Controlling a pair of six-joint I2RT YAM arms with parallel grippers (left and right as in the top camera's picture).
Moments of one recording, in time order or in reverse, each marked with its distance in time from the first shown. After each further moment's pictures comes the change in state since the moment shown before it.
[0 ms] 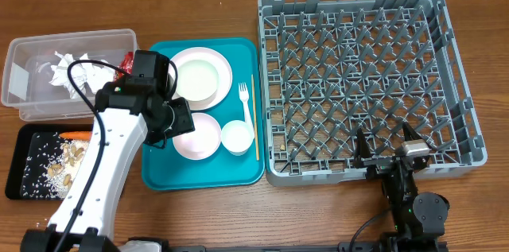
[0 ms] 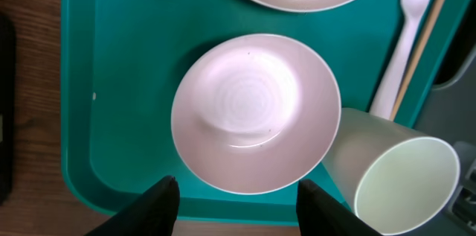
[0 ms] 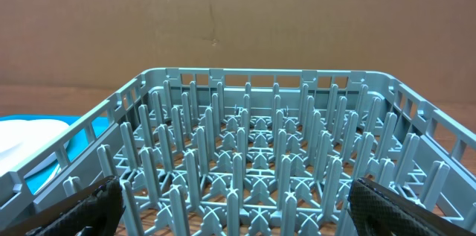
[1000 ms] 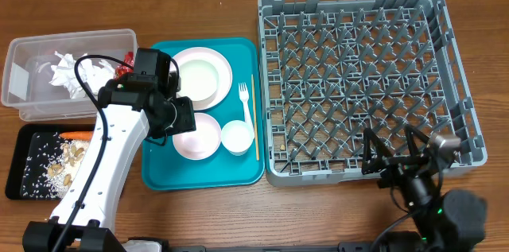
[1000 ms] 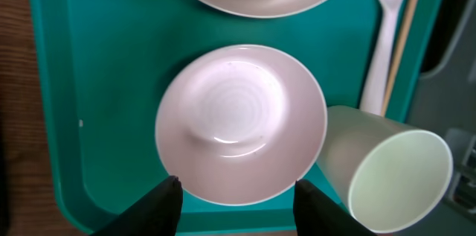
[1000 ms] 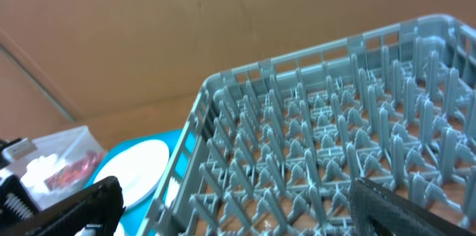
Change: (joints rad) left arm 0.000 0.018 0.004 0.035 0.047 0.103; right arm 0.000 0.204 0.490 -0.441 -0.116 0.319
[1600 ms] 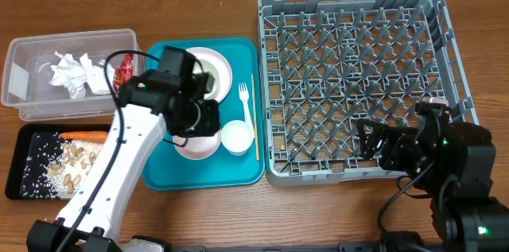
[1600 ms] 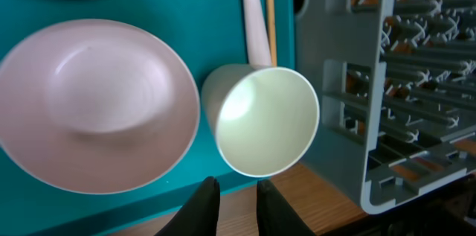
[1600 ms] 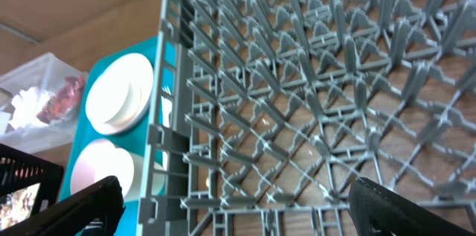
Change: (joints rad) left arm -0.152 0.000 0.050 -0.030 0.179 0.034; right arm 0.000 0.486 0.405 -0.443 -0.053 0.002
